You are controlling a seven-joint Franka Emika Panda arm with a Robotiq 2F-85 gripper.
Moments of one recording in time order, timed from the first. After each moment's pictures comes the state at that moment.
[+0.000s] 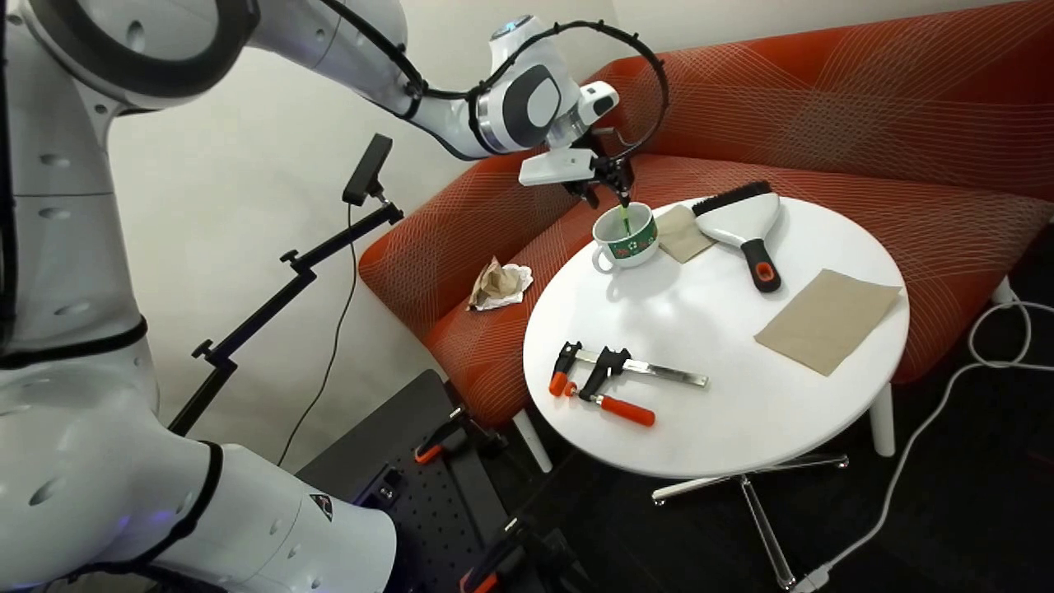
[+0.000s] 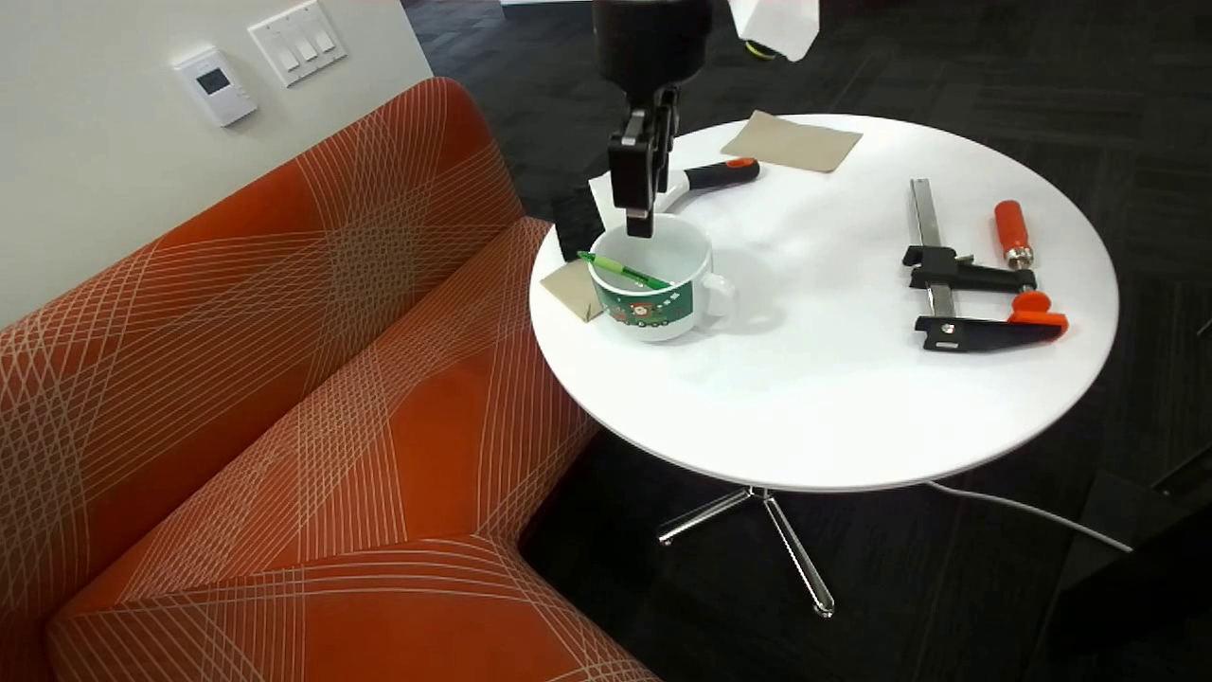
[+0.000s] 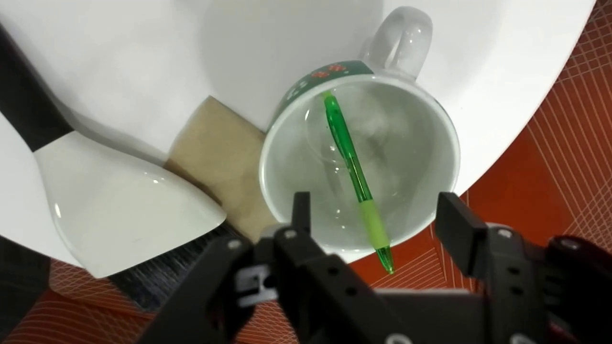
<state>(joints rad) 0.21 0.67 0.13 -1.80 -0.12 2.64 -0.05</state>
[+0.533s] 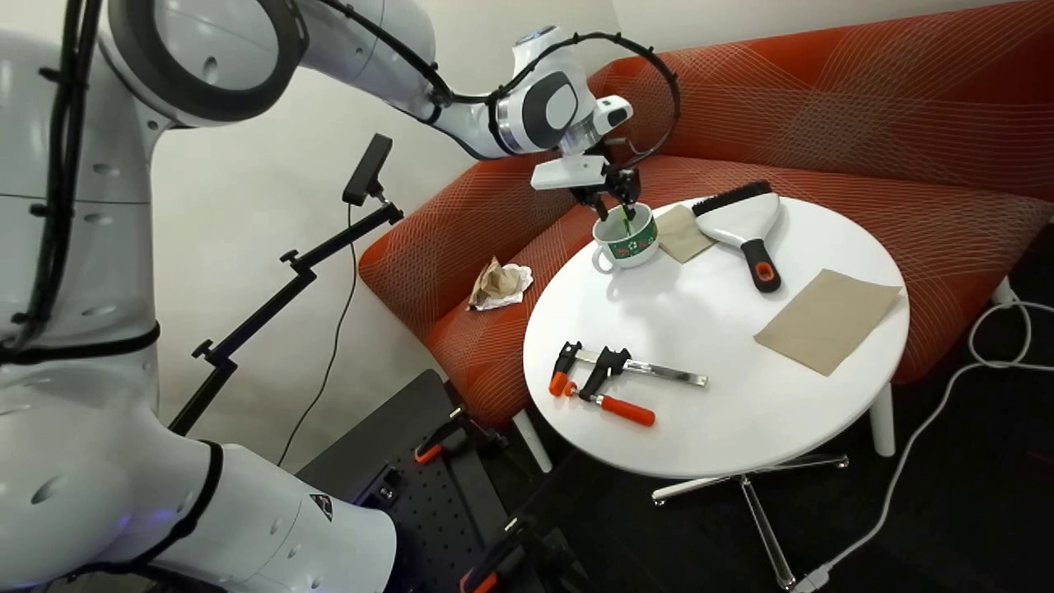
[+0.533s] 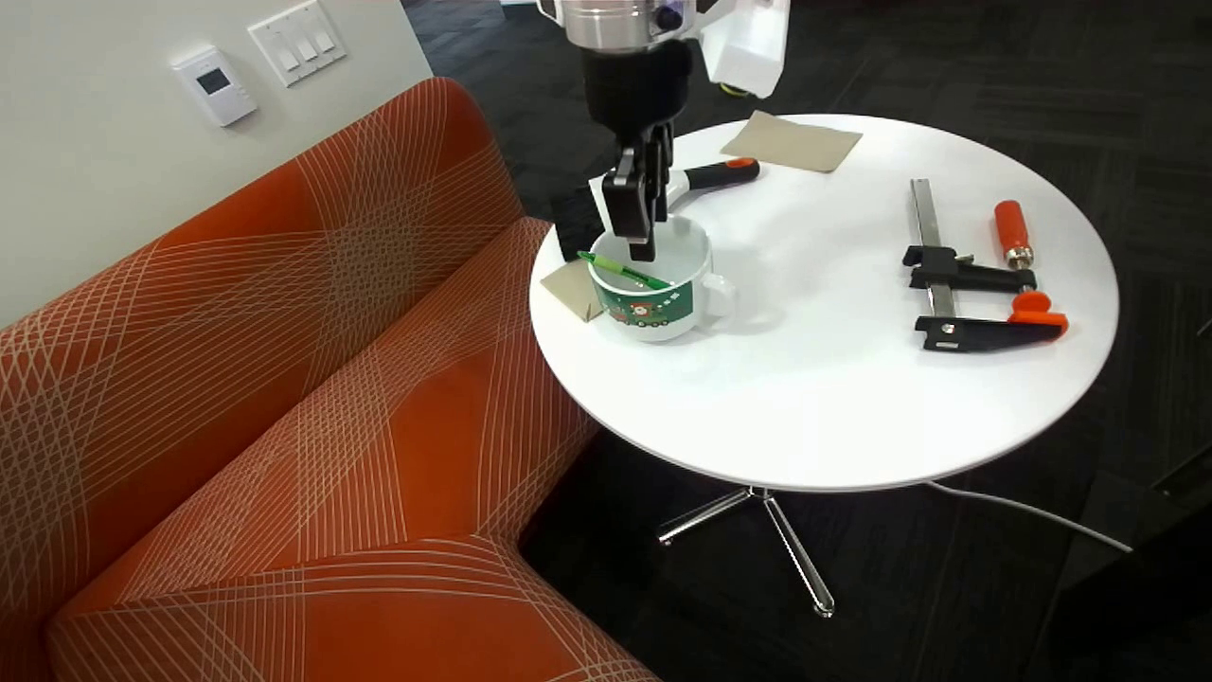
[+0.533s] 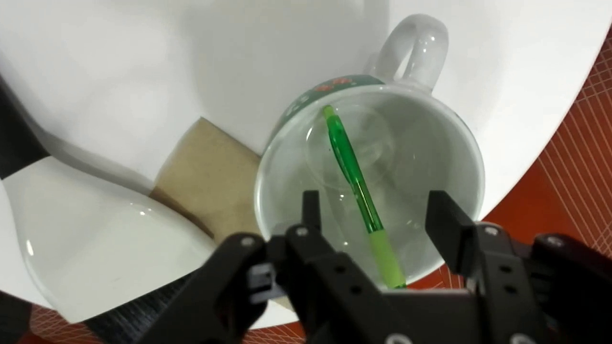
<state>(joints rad) 0.22 0.78 0.13 -1.66 -0.12 2.52 -0.05</state>
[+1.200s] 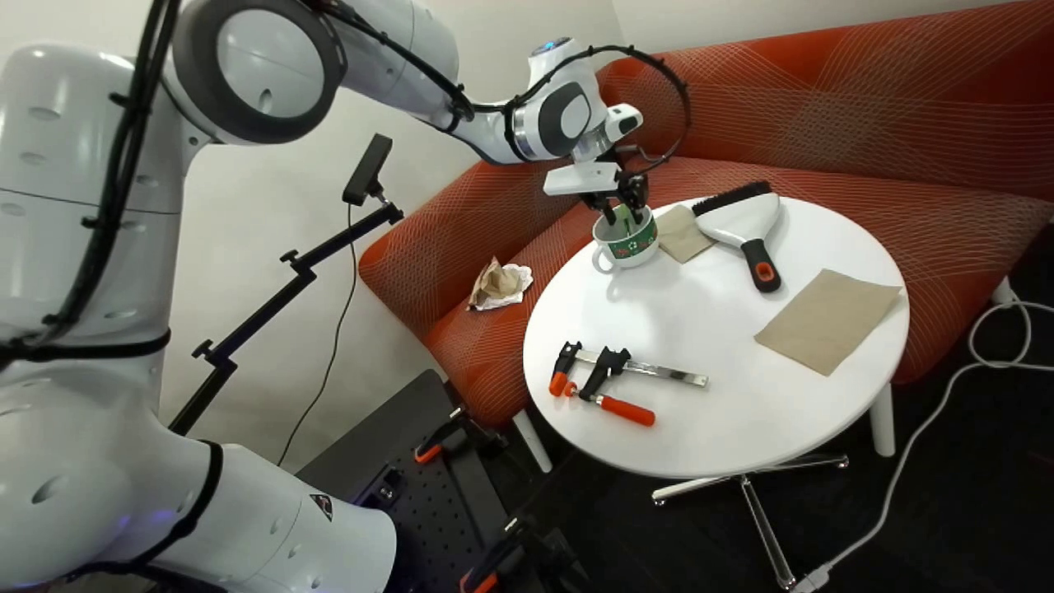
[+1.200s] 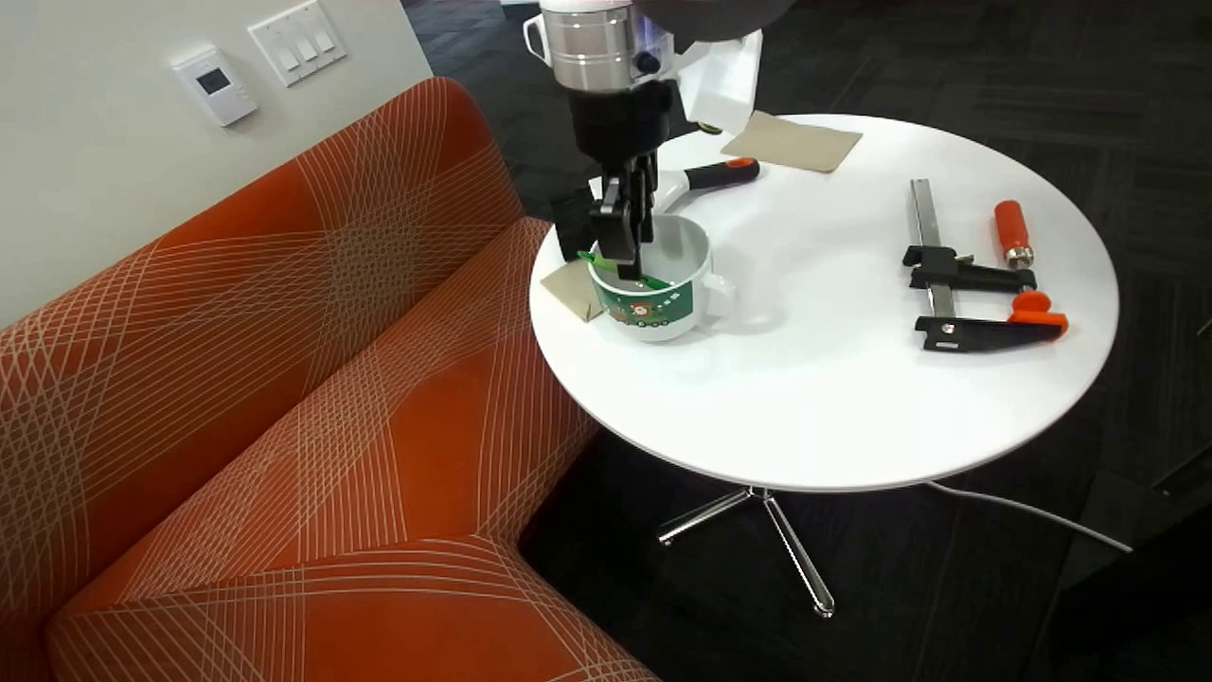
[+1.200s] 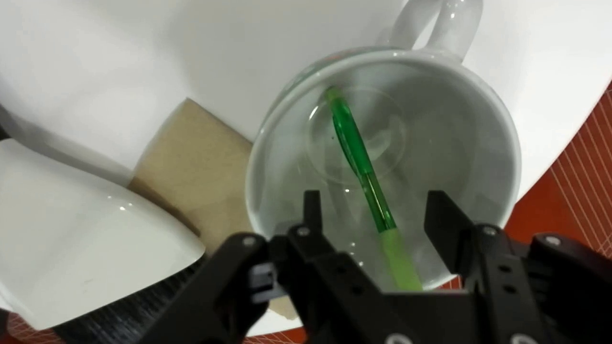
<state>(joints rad) 0.22 0.88 0.13 -1.56 -0.12 2.51 -0.08</state>
